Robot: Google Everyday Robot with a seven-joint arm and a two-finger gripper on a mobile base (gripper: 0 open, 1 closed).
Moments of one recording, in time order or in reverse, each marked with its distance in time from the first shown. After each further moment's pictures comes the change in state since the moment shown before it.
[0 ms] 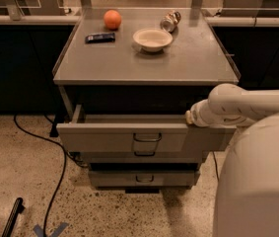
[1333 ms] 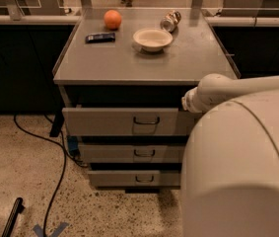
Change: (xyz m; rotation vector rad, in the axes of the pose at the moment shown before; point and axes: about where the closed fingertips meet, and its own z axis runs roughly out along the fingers) arm -0.061 -0.009 0.009 0.089 -0.099 -0.061
